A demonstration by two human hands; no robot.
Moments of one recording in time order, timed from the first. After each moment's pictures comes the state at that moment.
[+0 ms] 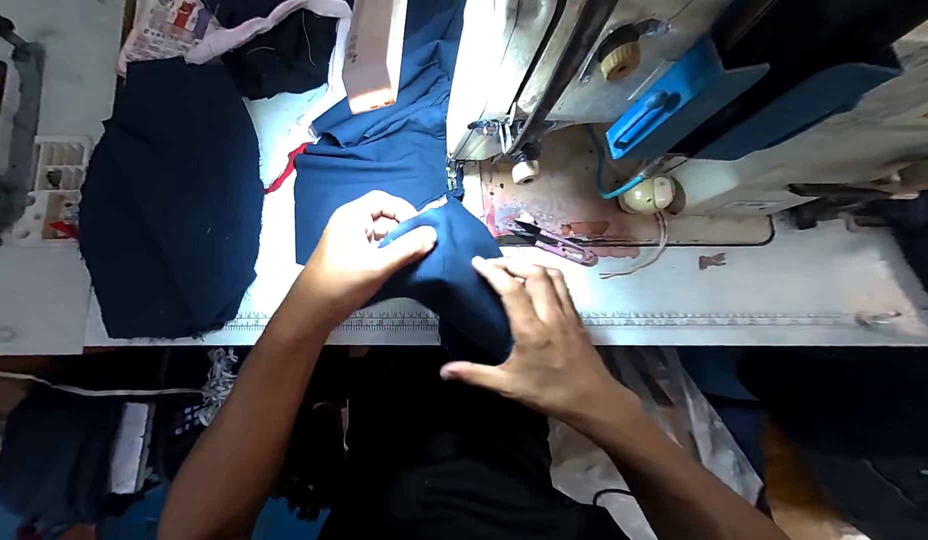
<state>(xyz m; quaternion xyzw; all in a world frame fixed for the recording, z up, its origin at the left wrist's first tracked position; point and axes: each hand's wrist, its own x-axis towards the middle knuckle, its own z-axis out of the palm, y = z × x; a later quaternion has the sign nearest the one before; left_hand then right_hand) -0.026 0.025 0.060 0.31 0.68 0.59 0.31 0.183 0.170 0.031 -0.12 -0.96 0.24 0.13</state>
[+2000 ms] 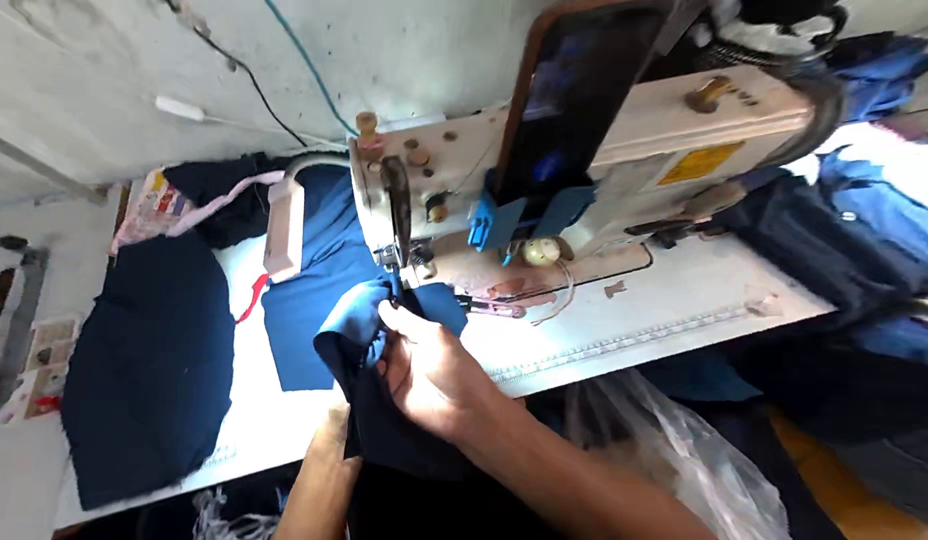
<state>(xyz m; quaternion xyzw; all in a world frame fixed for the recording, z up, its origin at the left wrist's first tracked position) 0.031 0.030 -0.002 0.11 0.41 0.81 0.41 0.093 0.145 0.099 -0.28 -0.12 0.94 0.12</state>
